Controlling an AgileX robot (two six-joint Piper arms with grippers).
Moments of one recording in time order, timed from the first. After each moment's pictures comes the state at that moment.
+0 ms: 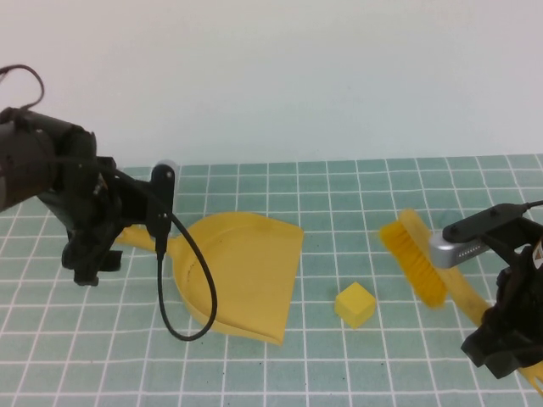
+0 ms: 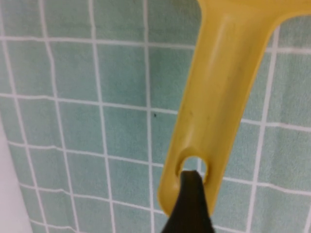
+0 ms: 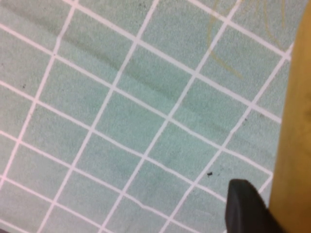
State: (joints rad) right arm 0.46 1.52 -1.03 0.08 1.13 -0.07; left arm -0.24 1.79 -1.28 0.20 0.73 1.19
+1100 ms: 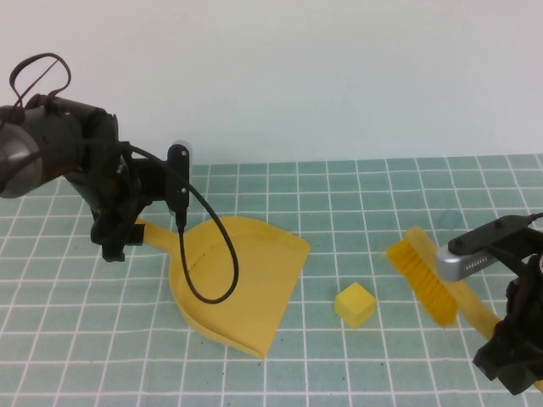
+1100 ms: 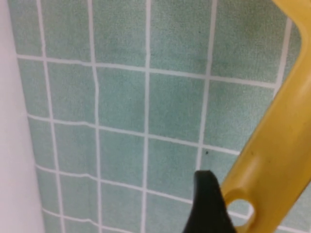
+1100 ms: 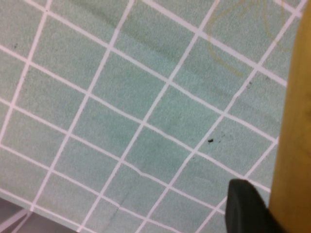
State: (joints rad) right arm 0.46 1.52 -1.03 0.08 1.22 -0.08; left arm -0.24 1.93 -1.45 0.14 0.74 1.15
